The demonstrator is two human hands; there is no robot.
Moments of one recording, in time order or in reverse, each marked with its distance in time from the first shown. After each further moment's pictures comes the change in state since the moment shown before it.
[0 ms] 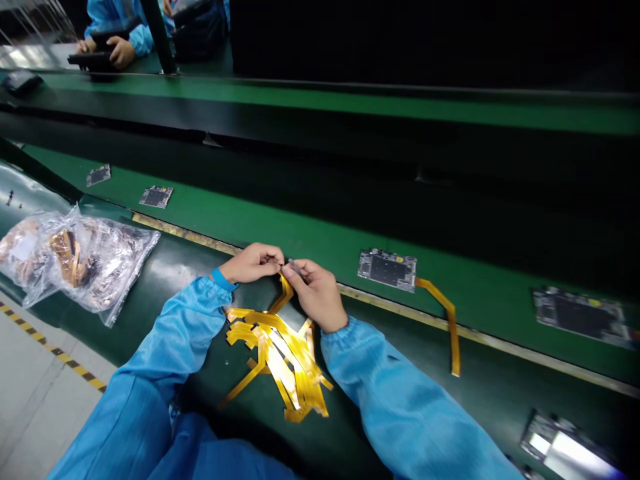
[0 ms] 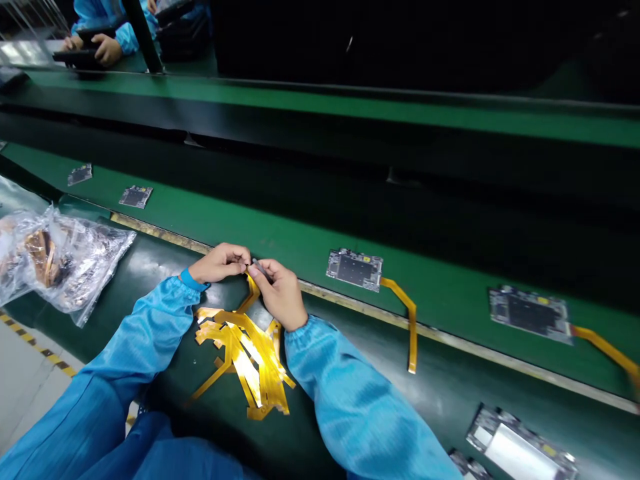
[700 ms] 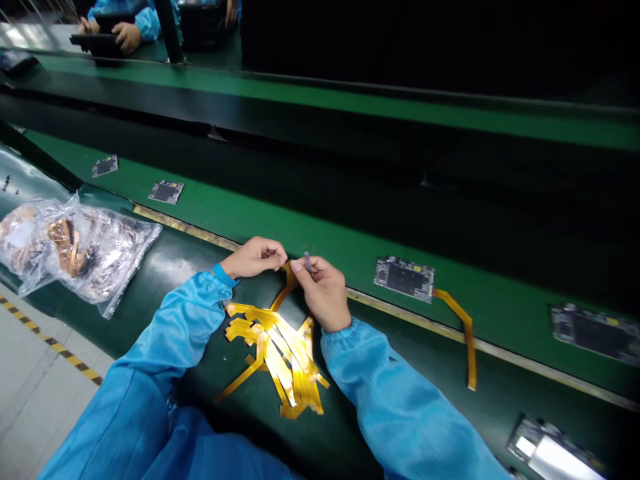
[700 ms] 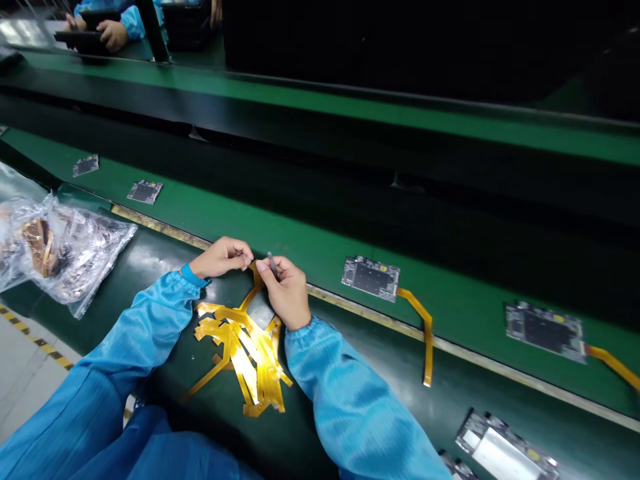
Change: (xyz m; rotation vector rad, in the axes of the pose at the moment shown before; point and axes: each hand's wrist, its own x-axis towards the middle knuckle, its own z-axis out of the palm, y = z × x) left_hand 0.003 -0.007 0.000 -0.109 0.057 0.079; right_hand 0.001 -0.004 -0.004 0.010 0.146 0.034
